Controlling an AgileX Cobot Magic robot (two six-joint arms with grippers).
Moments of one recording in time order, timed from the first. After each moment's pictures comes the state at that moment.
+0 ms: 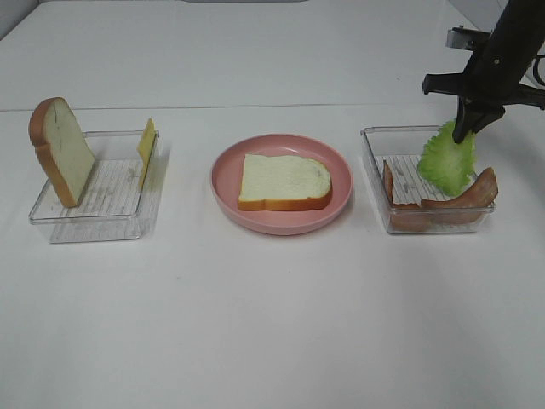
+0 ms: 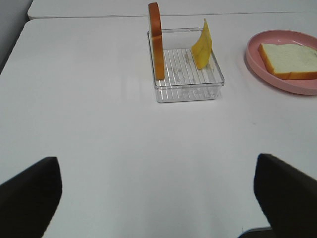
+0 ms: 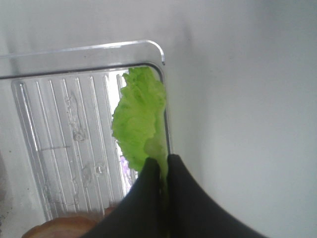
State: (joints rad) left arm 0.04 -0.01 -0.52 -0.06 1.08 0.04; right arm -0.02 2.39 -2.09 0.06 1.21 0.01
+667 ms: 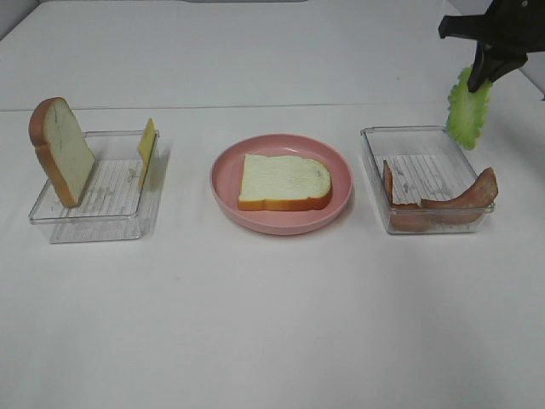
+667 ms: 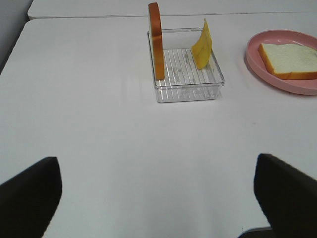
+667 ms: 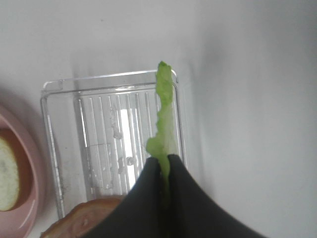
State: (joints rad) left arm 0.04 -0.01 -0.52 -0.06 1.08 0.04; right arm -0.02 2.22 -2.09 0.08 1.22 0.02
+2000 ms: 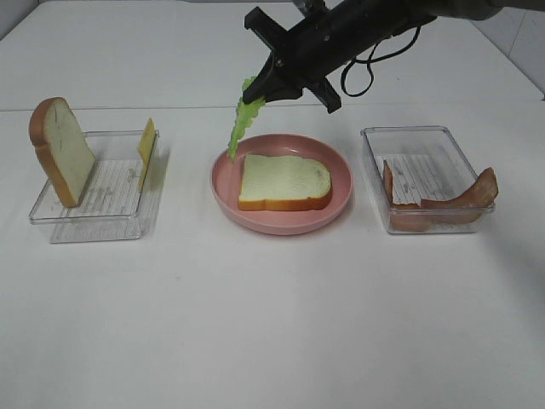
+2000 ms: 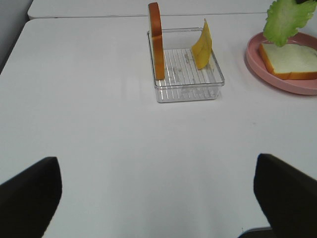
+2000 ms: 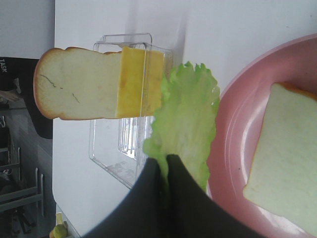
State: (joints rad) left arm 0.04 -0.01 -0.52 -0.06 1.08 0.04; right arm 0.32 2.33 -1.96 0.86 0.94 -0.16
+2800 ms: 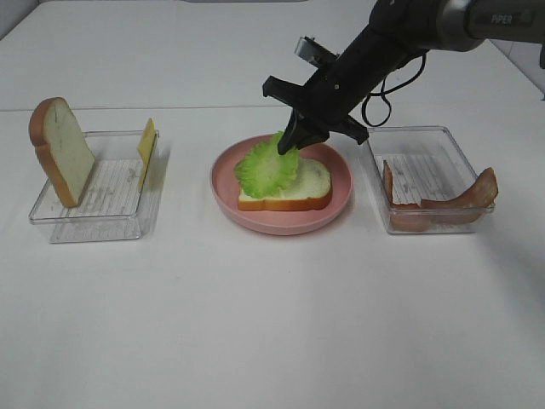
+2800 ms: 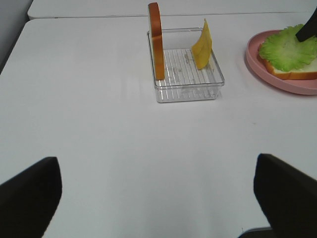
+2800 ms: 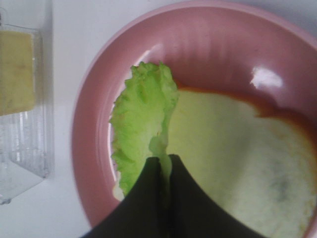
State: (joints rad) left arm 0.04 -0.01 -0.52 -0.06 1.08 0.04; right arm 0.31 2.41 -1.96 0.56 0.94 -0.07
